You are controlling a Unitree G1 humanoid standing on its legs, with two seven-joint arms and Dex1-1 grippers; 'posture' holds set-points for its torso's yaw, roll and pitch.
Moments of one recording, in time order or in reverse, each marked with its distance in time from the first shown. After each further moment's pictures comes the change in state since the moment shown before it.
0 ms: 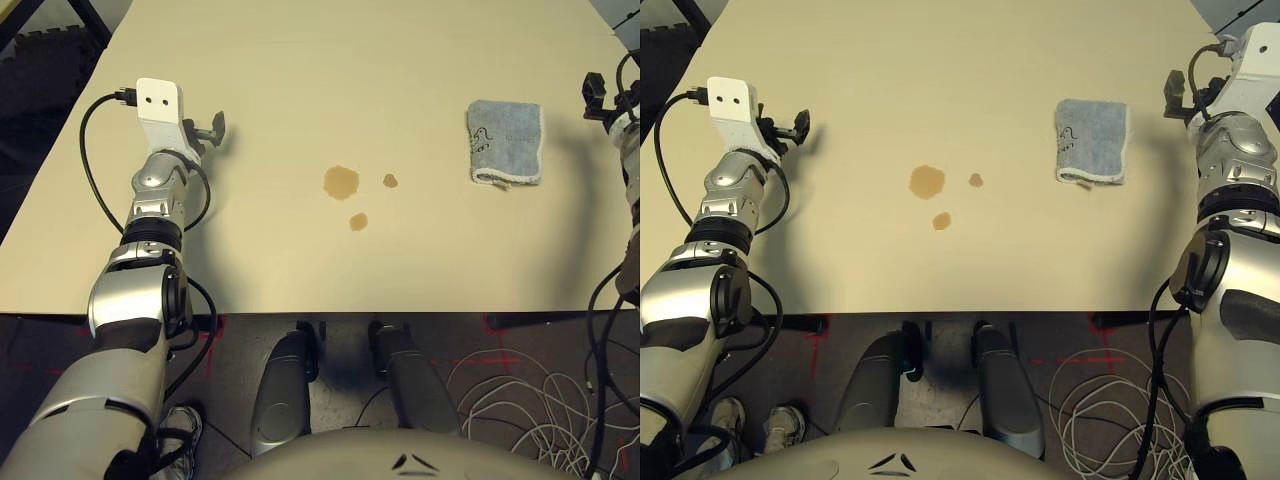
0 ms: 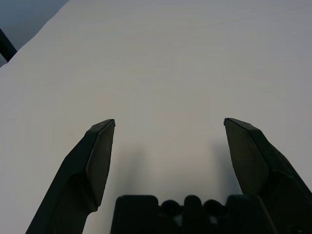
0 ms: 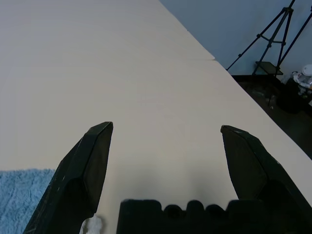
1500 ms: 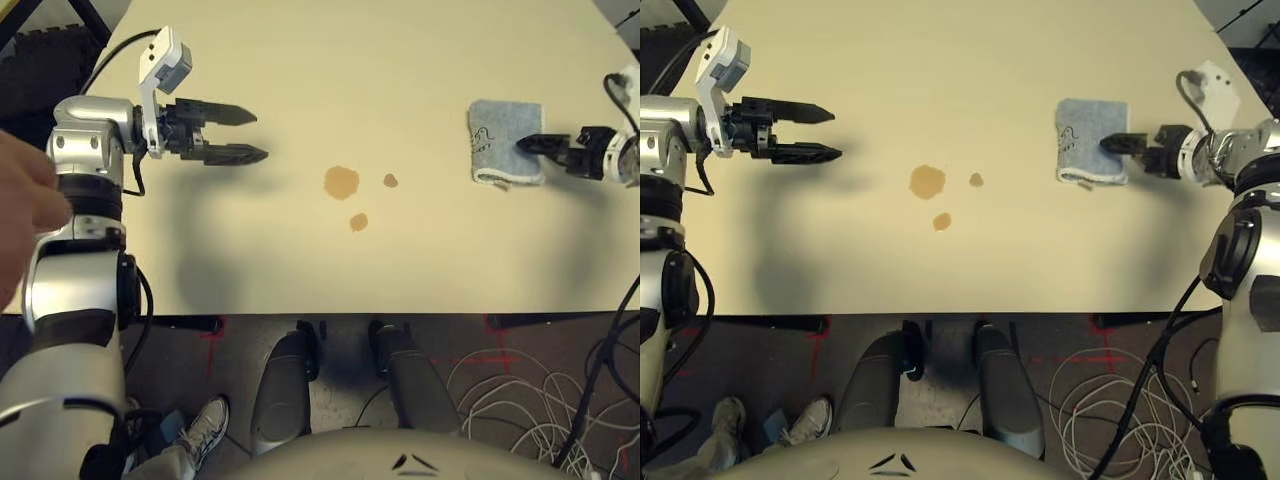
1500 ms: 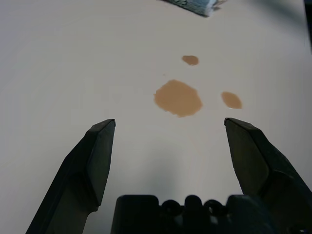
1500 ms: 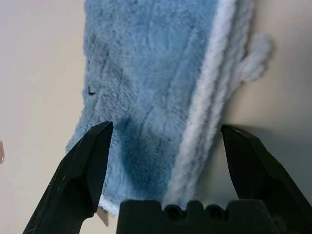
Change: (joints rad) left arm -0.029 0.246 -0.202 -0.549 -0.088 0.612 -1.281; right arm -0.139 -0.072 0.154 0.026 -0.045 0.906 0.641
